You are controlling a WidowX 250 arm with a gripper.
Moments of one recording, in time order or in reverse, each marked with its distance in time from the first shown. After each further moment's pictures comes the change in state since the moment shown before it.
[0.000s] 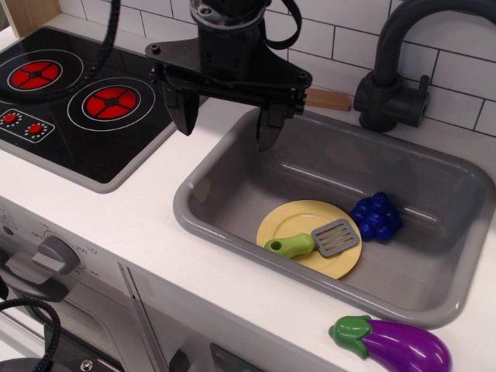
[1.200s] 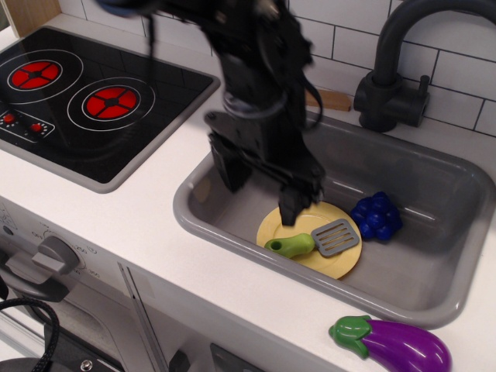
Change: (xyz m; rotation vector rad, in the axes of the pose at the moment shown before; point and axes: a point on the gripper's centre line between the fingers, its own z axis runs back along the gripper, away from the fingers) arm -0.023 -0.038 -0.059 -0.175 0.061 -0.470
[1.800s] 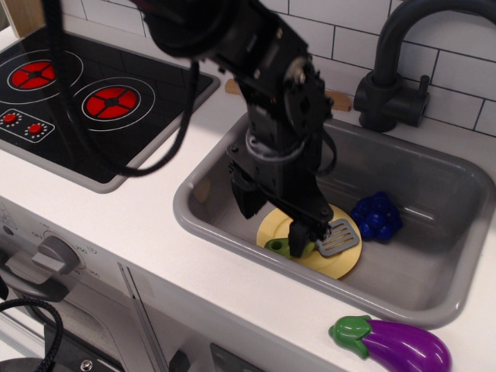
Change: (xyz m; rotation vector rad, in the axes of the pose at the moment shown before) arm 0.001 -0.006 -0.039 0.012 0.006 -0.087
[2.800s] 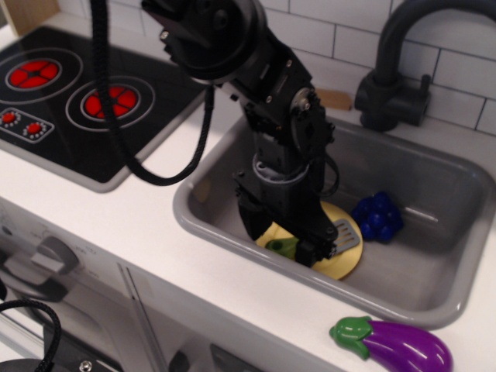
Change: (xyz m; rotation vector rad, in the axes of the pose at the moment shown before) arm -0.001 -0.006 -0.024 -0.043 0.049 0.046
